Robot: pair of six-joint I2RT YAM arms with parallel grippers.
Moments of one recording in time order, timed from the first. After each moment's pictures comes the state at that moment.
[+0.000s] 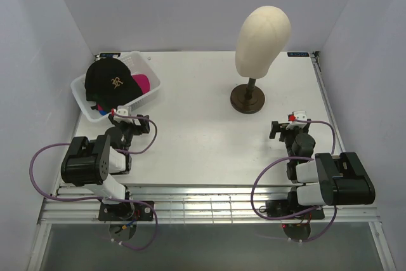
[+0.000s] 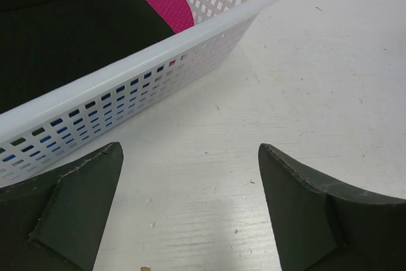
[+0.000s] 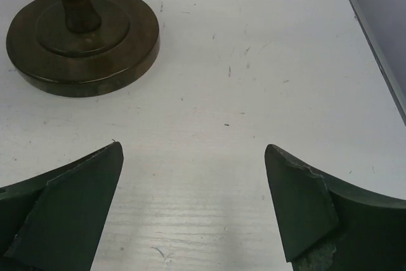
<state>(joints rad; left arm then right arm) 0.06 1.58 0.17 1.35 0.20 -0.07 0.07 1.37 0.04 1.22 0.01 -0.10</state>
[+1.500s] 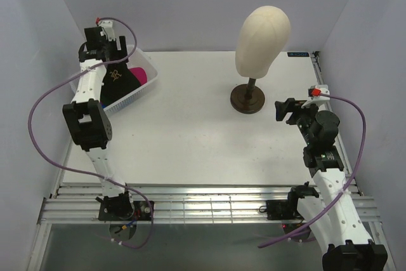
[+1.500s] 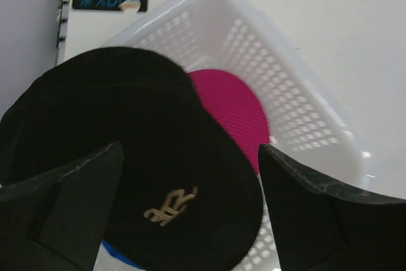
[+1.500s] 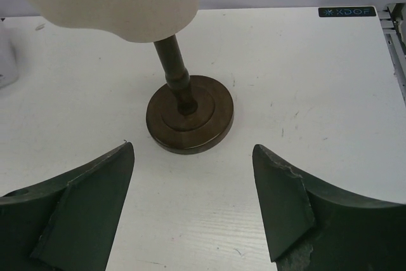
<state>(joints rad) 0.14 1.99 1.89 -0.42 0.11 0.07 0.07 0.68 0.55 0.04 -0.14 0.14</state>
